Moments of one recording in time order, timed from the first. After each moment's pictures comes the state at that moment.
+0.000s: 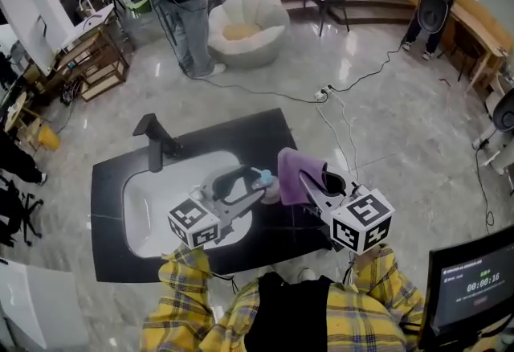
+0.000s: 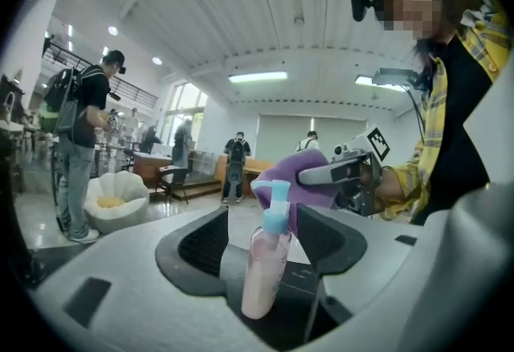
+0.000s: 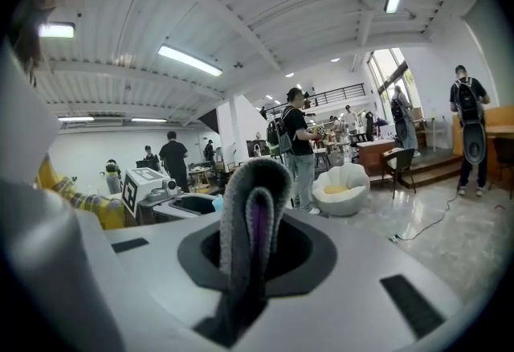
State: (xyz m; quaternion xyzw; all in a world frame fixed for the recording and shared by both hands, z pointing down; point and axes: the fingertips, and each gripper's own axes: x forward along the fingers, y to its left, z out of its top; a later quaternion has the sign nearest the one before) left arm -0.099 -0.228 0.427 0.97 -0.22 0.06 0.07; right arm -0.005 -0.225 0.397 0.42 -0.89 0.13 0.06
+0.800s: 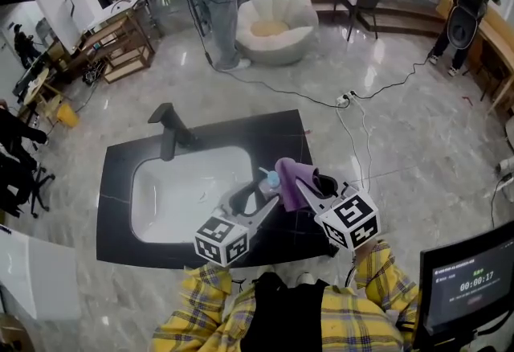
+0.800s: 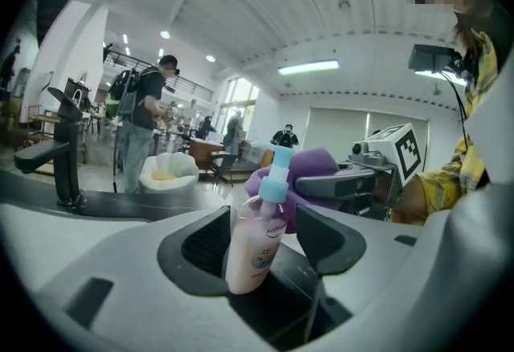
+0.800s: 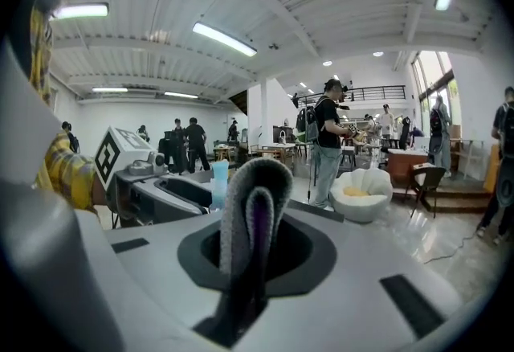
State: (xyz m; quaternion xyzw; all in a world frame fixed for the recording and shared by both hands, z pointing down) left arm -0.094 -0.218 0.464 0.90 -0.40 0.08 0.16; right arm -0.029 -0.240 0.441 0.33 -0.93 0.06 0.14
